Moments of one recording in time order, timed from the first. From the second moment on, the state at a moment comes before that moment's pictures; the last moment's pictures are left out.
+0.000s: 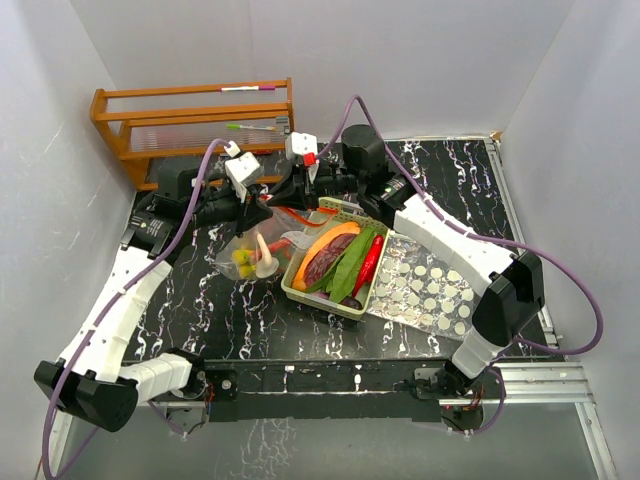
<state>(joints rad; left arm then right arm) -0.34 1.13 1.28 -0.62 0.64 0.27 0.68 1.64 1.57 -0.05 -0.90 -0.31</state>
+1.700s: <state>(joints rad) -0.34 1.00 1.12 -0.43 0.61 0.32 0.63 1.68 1.57 -0.13 -0.94 -0.30</state>
